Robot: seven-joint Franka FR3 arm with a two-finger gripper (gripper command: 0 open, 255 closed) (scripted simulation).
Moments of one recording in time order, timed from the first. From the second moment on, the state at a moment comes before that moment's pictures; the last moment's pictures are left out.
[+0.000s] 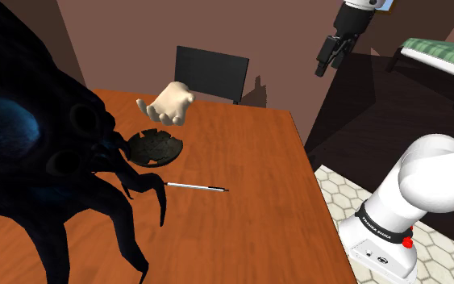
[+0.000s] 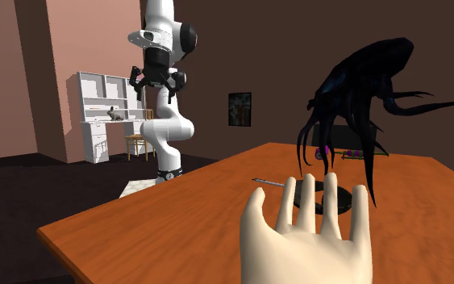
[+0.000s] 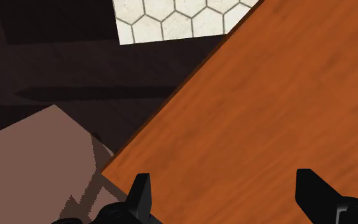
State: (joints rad) arm 0.01 -0.82 -0.01 -2.34 -0.12 1.64 0.06
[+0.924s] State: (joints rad) arm 0.16 -0.53 0.02 -2.36 0.02 1.91 -0.02
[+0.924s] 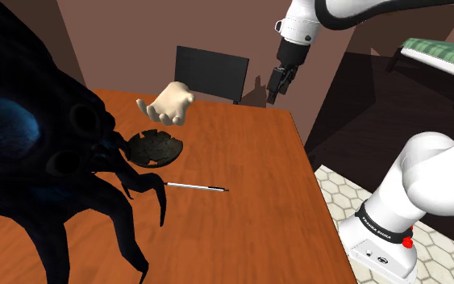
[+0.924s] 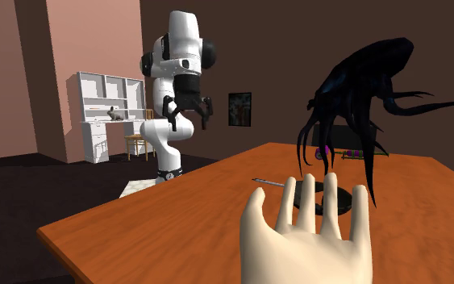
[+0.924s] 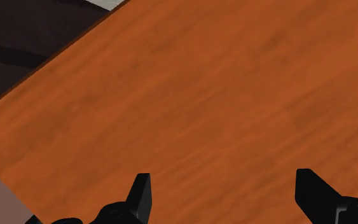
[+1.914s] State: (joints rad) arm 0.32 -0.13 0.11 -2.21 0.20 2.11 -0.17
